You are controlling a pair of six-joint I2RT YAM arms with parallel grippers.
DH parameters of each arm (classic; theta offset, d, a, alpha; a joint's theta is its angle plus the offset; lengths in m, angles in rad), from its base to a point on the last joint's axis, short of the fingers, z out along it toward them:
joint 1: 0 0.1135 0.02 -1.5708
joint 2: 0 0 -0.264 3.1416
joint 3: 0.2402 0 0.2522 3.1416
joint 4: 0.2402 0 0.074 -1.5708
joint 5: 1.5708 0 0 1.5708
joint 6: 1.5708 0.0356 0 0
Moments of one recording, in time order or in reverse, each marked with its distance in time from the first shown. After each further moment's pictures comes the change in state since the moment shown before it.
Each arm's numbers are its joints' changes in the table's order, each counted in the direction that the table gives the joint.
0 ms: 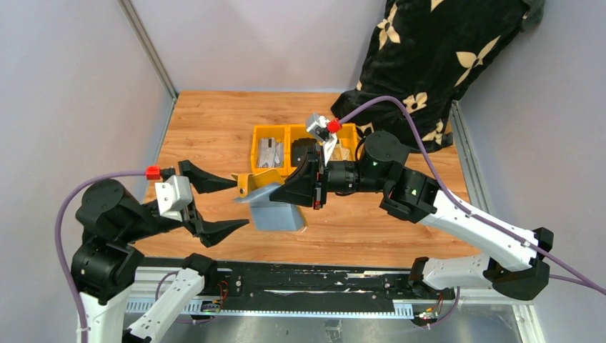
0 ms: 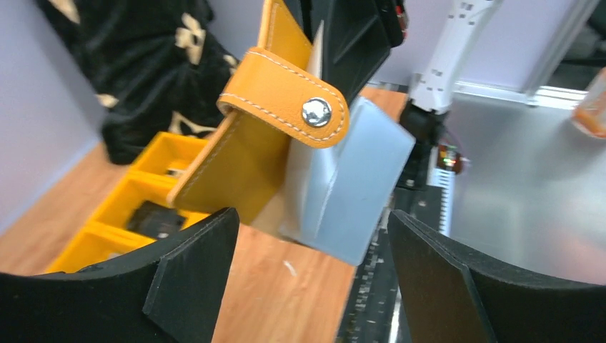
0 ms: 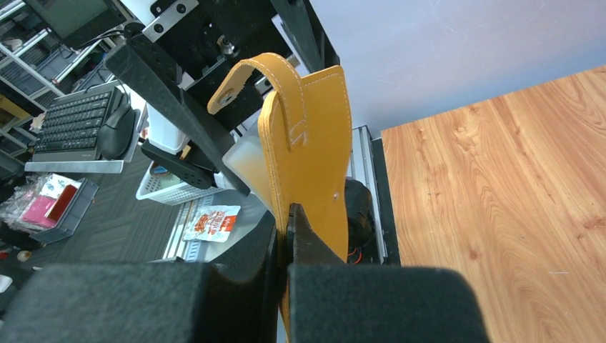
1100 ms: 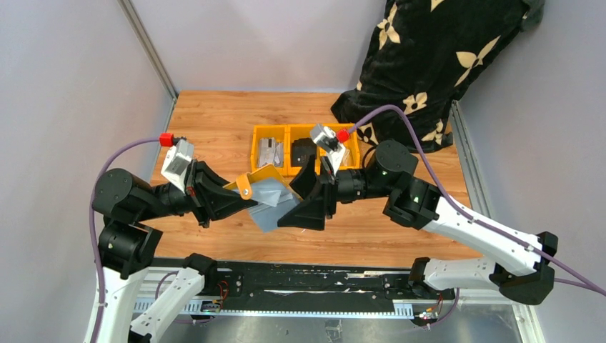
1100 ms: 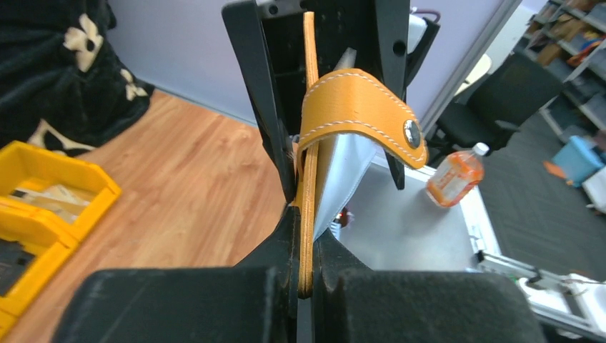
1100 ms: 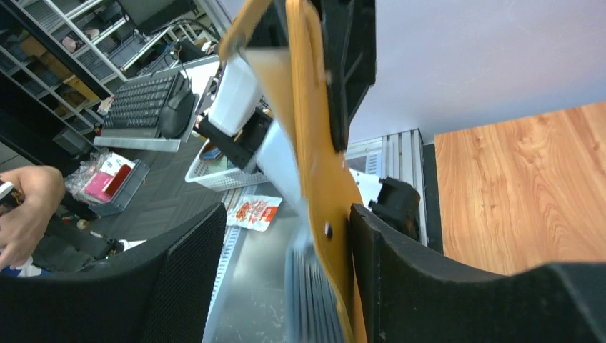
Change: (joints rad) left arm 0.000 0.014 -0.132 -0.397 0.130 -0.558; right arm 0.004 -0.034 -0.067 -0.122 -0.130 0.079
